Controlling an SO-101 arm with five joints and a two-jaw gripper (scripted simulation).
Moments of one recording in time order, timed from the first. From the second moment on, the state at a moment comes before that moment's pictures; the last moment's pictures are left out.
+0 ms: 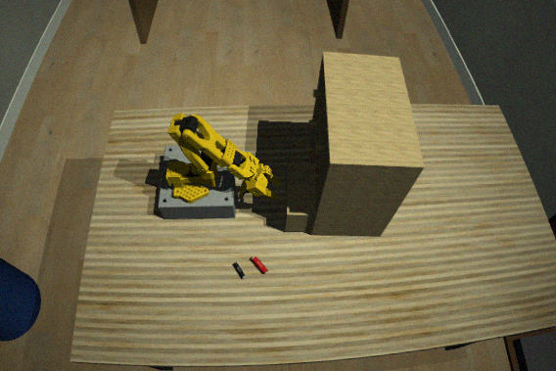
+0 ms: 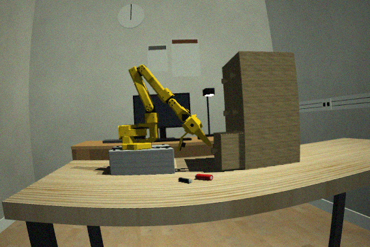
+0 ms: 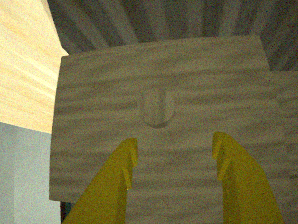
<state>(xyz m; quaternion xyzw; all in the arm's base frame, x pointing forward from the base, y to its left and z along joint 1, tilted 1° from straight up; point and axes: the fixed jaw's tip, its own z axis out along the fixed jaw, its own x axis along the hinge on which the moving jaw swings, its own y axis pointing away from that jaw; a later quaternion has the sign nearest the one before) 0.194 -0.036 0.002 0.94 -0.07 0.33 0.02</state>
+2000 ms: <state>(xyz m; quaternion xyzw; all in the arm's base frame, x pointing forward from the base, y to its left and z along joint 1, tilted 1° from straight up) 0.146 -0.029 0.052 0.97 -0.09 0.24 0.01</state>
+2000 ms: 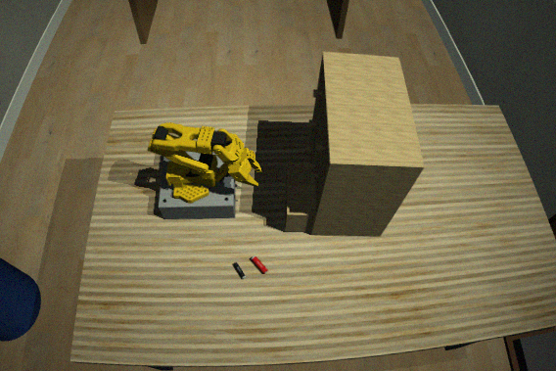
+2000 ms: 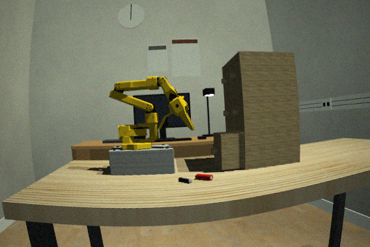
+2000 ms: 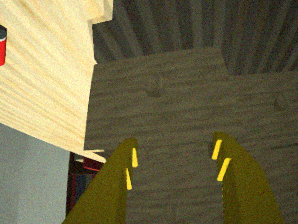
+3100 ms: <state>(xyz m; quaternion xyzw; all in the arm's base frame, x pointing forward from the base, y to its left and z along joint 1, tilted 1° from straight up) 0.145 -0.029 0.051 0.96 -0.12 0.24 0.01</state>
